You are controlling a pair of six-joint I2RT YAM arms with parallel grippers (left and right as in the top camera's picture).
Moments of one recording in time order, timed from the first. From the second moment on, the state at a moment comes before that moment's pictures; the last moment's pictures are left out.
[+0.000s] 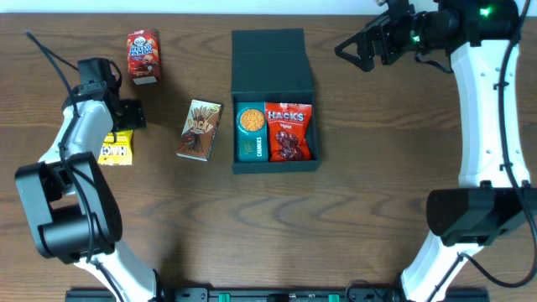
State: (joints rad) left arm 0.23 1.92 1.28 -0.54 -0.18 0.03; right arm 0.02 1.99 2.23 -1.25 -0.70 -0.42
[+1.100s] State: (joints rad) left arm 0.16 1.97 1.59 -0.82 -0.08 -0.10; right arm 0.02 1.99 2.23 -1.13 -0.63 -0.29
